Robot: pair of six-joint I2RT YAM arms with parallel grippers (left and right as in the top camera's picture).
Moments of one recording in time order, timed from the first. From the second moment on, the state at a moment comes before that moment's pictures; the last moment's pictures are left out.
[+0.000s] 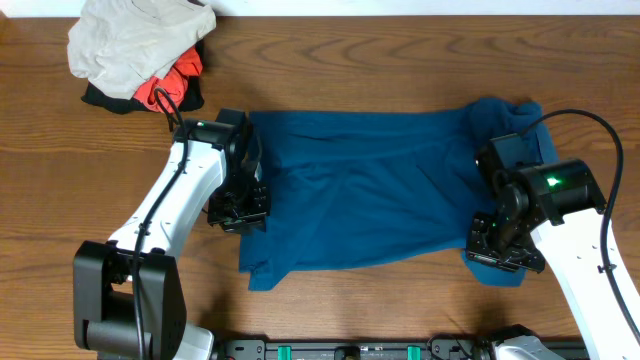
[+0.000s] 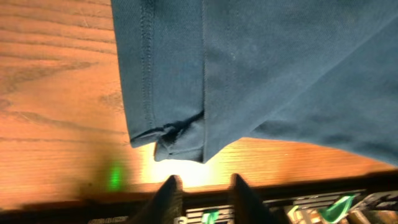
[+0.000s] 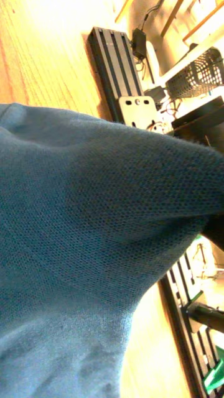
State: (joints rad) left arm -0.21 1.66 1.17 -1.29 0.25 -0.27; right arm 0.25 1.26 1.21 -1.65 0.05 0.59
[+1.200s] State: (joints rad) left arm -0.21 1.88 1.12 -0.93 0.38 -0.27; right arm 0.25 1.26 1.21 -1.53 0.07 0.58
